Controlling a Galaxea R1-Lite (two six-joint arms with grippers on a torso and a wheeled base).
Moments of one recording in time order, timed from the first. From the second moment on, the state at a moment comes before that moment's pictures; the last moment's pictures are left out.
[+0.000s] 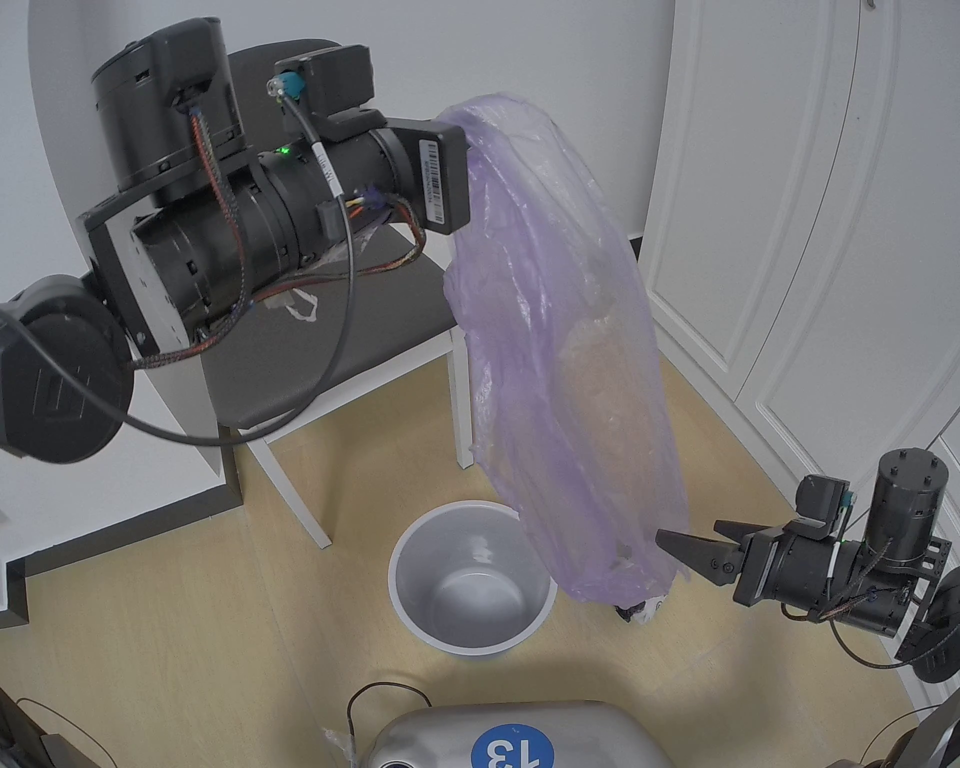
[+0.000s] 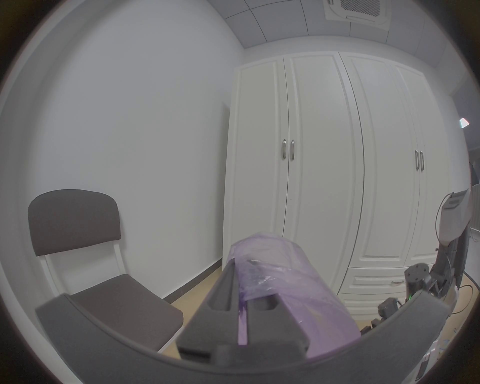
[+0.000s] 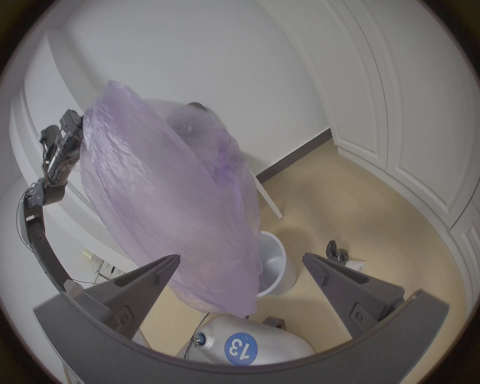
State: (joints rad) left arm -0.69 1.65 -1.34 -0.53 -0.02 0.15; right arm 0.52 1.59 -0.26 -1.00 0.11 0.46
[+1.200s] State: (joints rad) left arm -0.75 1.63 -1.34 -0.53 0.06 0.16; right arm 0.62 1.73 -0.19 -1.15 0.05 0.50
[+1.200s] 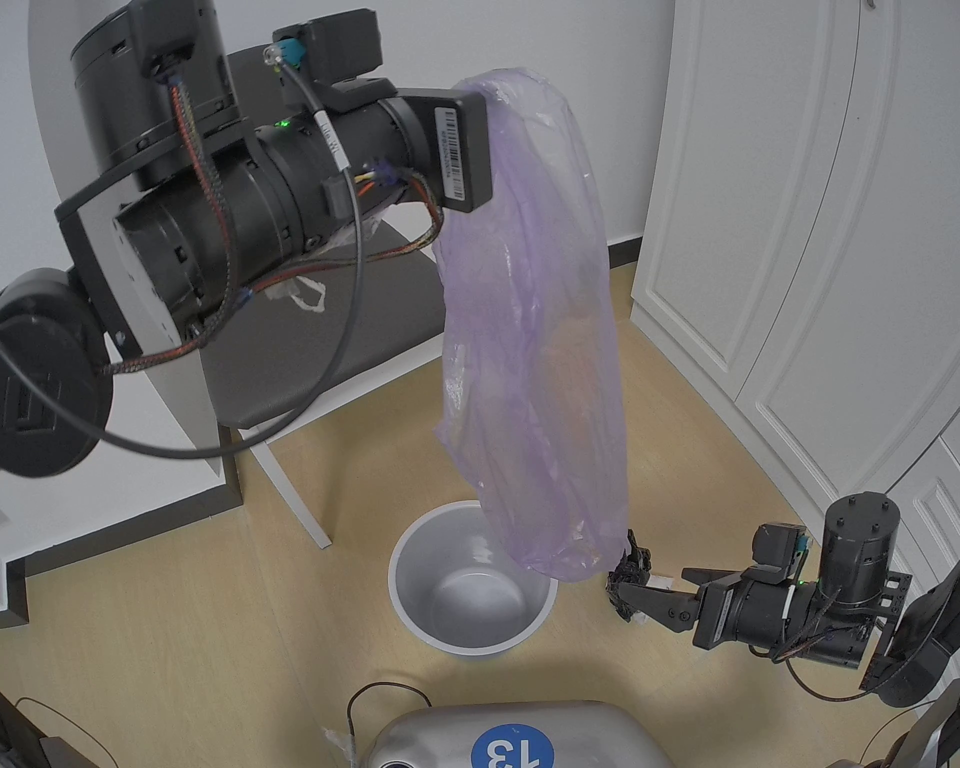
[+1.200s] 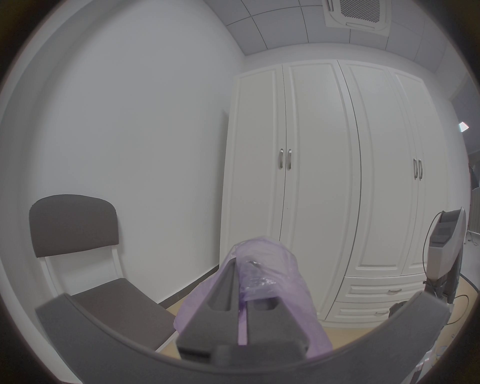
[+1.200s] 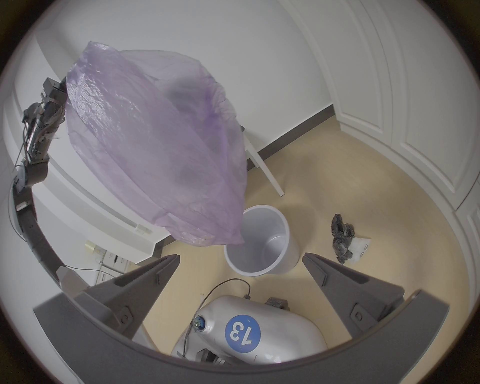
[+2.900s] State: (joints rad) left arm -0.79 1.54 -1.34 -0.48 0.14 0.24; right arm 0.79 2.15 -0.39 -1.55 -0.34 0.68
